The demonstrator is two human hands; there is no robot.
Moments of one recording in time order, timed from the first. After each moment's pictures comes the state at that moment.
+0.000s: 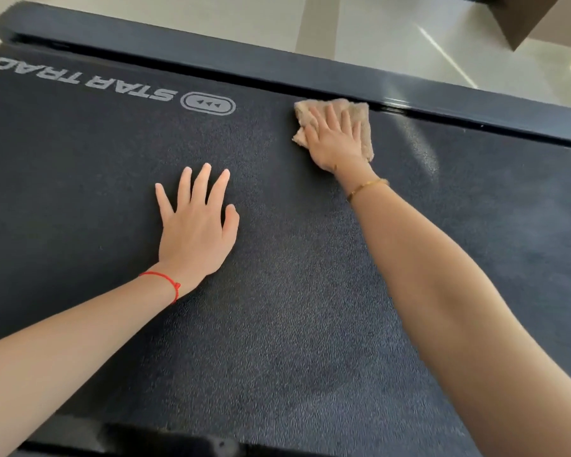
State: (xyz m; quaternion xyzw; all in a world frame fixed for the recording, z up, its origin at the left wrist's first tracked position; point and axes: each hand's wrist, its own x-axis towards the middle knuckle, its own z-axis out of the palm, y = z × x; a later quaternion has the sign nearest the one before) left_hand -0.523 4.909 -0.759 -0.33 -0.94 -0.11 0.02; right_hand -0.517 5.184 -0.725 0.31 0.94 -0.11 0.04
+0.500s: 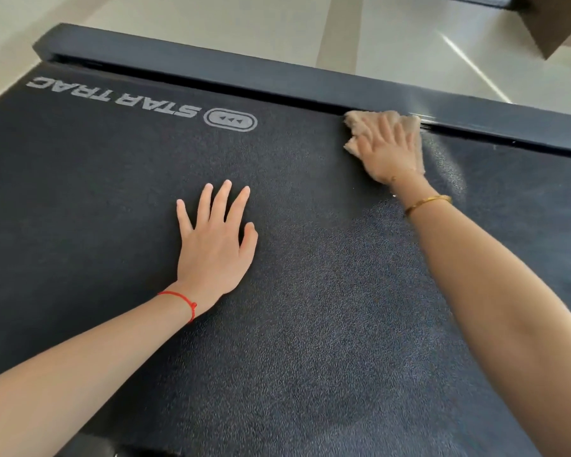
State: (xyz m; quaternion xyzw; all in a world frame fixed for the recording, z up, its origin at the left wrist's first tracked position) left_hand -0.526 4.909 -0.757 -0.33 -0.94 -0.09 0.01; right_hand -0.504 5.237 -0.724 0.33 0.94 -0.07 0.04
